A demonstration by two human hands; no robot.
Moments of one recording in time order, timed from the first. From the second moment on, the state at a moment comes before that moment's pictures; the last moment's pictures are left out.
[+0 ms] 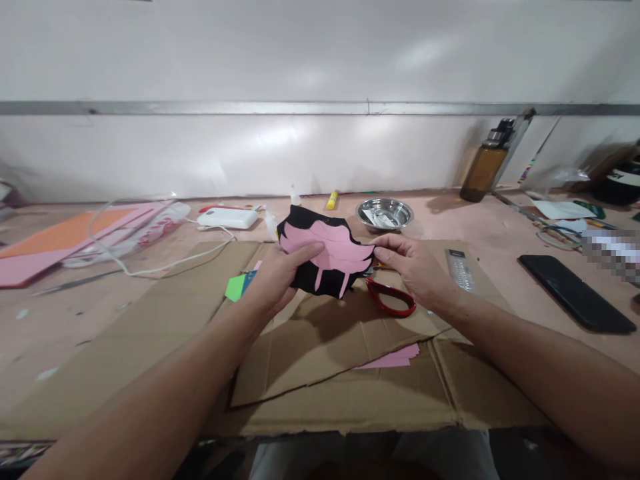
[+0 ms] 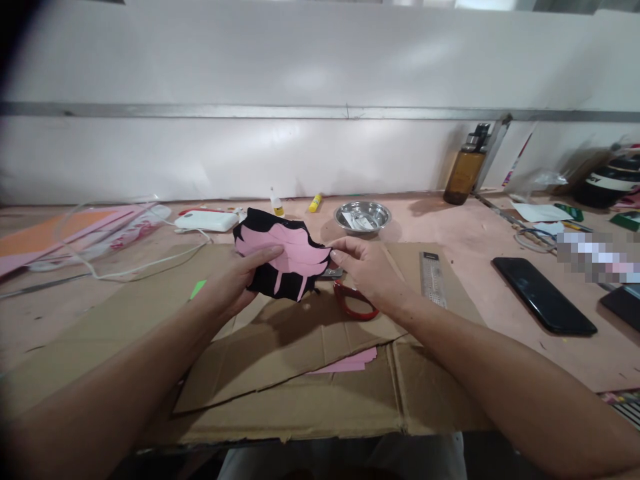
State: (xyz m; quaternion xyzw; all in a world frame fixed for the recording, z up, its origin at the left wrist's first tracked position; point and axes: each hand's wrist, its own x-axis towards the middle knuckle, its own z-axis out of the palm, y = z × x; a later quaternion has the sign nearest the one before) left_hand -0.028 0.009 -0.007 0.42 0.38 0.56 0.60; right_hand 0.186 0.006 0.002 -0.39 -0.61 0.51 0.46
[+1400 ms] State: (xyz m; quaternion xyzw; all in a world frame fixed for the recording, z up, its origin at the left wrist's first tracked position) left_hand -0.031 0.002 0.002 0.63 0.52 0.36 0.45; right_hand 0.185 0.010 0.000 -0.46 -0.71 0.38 0.38
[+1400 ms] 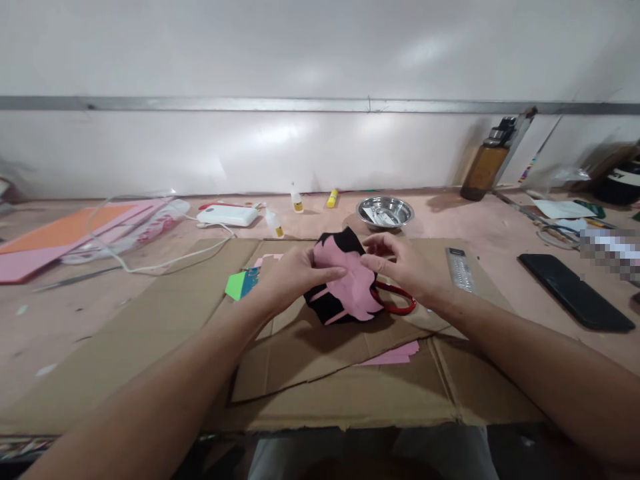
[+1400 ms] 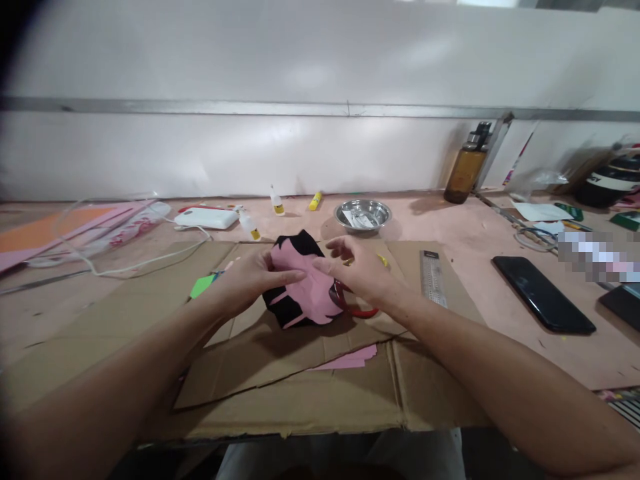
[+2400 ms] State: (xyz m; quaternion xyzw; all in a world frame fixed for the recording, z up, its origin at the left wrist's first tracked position) left_hand -0.038 0.025 0.003 0.32 0.43 0.61 0.58; right_hand 0.196 0.006 0.006 -0.48 -0.87 0.13 0.05
